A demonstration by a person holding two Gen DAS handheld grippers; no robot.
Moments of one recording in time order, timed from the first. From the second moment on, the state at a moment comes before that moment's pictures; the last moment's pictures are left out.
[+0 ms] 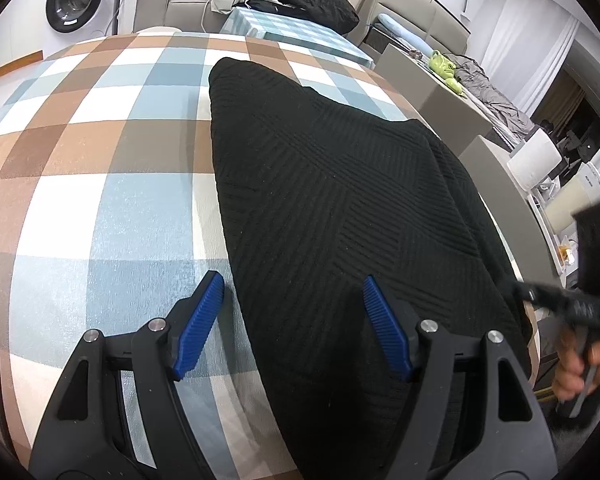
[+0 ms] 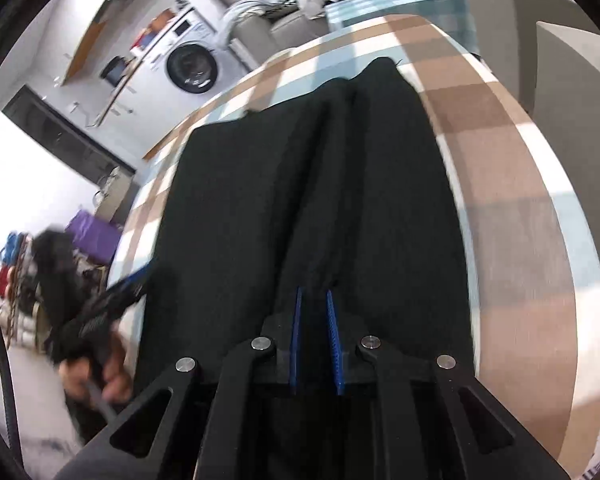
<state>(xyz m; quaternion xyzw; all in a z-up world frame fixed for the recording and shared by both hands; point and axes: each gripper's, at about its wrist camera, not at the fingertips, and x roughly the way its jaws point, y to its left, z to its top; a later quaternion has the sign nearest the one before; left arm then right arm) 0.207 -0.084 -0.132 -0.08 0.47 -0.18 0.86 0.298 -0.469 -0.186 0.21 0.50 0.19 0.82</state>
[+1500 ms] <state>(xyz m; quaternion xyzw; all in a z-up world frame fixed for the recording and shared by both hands) 0.206 -0.006 -0.122 -0.10 0.44 -0.13 0.88 0.274 -0.420 -0.201 0.17 0.51 0.27 0.80</state>
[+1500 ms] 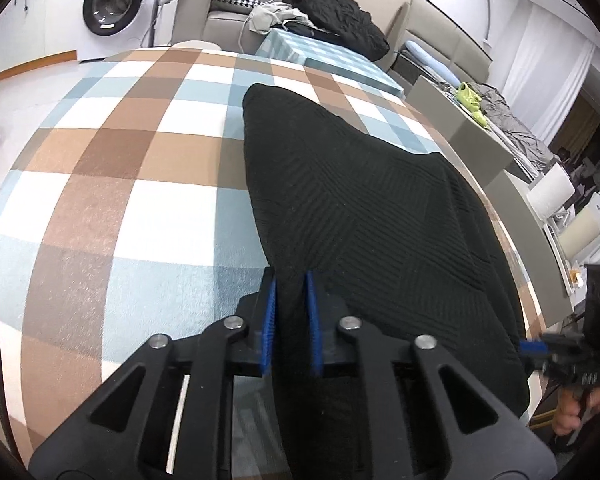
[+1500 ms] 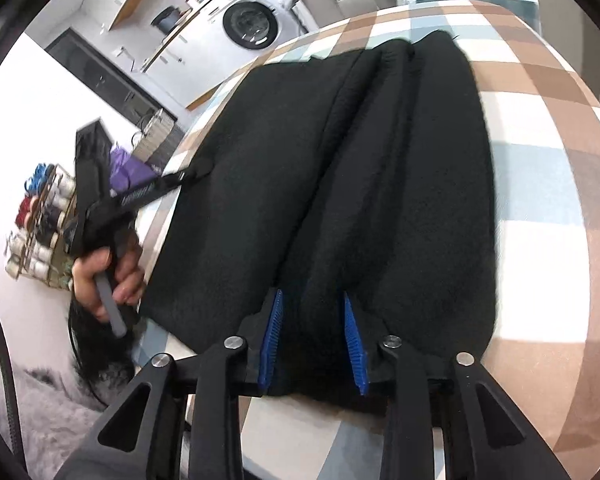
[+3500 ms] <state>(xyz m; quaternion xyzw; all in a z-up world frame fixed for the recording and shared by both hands) 0.183 -0.023 -0.106 -0.10 0.44 -0.15 0.88 0.430 -0.466 -0.199 0.23 0.45 0.15 0.85</state>
